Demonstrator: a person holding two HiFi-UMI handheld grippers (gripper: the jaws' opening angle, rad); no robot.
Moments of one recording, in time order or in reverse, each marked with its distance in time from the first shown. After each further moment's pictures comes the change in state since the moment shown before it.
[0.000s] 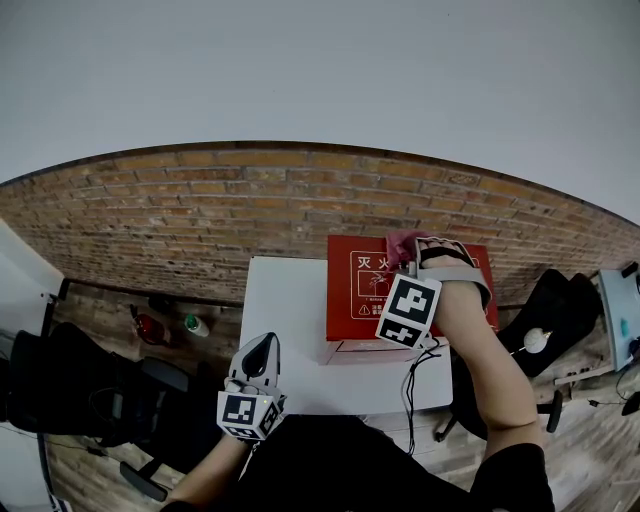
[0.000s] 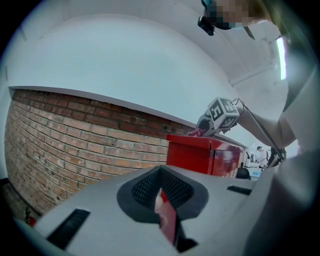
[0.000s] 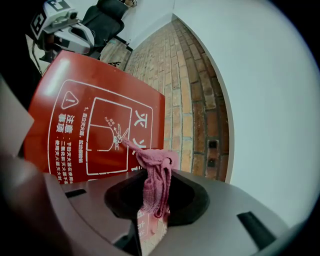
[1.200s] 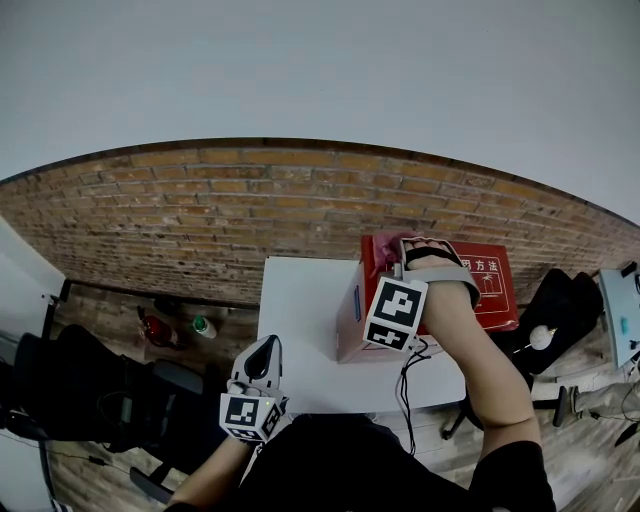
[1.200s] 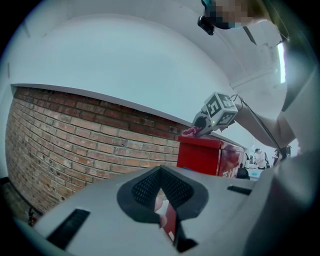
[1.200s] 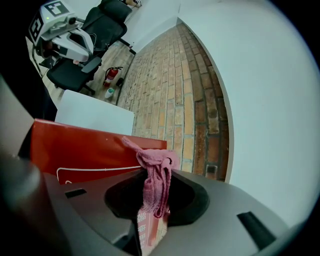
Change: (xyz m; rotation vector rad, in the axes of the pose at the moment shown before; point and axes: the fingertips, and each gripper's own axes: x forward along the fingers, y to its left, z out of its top) left arm -0.035 0.055 -0.001 -0.017 0.022 -0.009; right arm -0.022 0.000 0.093 -0.036 -0.024 -0.009
